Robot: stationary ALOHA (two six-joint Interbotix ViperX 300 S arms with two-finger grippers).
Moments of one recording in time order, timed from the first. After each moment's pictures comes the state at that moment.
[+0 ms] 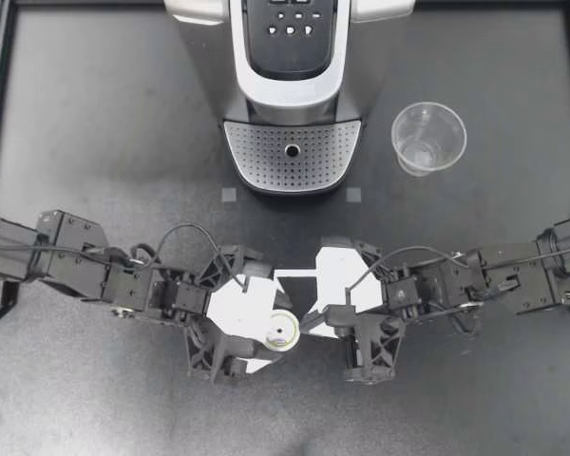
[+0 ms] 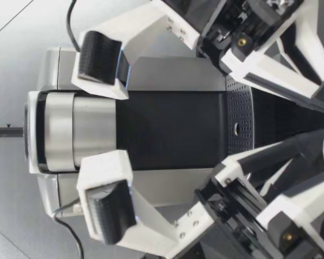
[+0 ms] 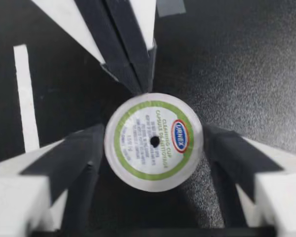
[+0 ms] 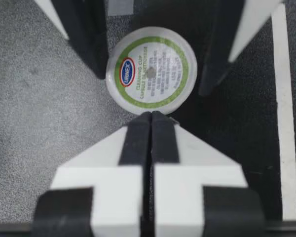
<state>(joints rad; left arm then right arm) -0.17 0.18 0.67 0.01 -0.04 0.04 0.16 0.17 0.71 -0.02 -0.10 0.18</state>
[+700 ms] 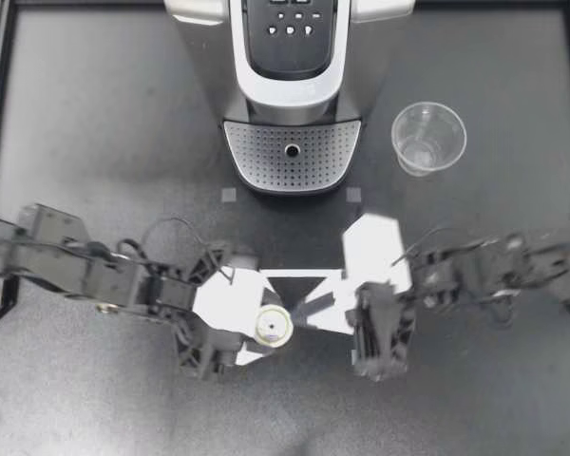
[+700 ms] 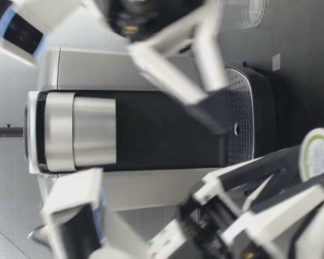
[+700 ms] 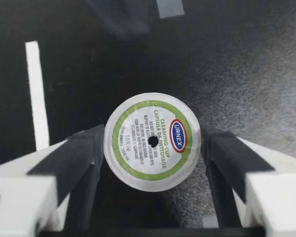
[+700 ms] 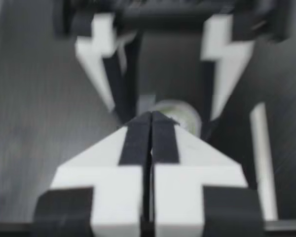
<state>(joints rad) -0.17 0.08 0.72 0.00 -0.02 0.01 0.12 -0.03 0.79 0.01 -0.32 0.20</state>
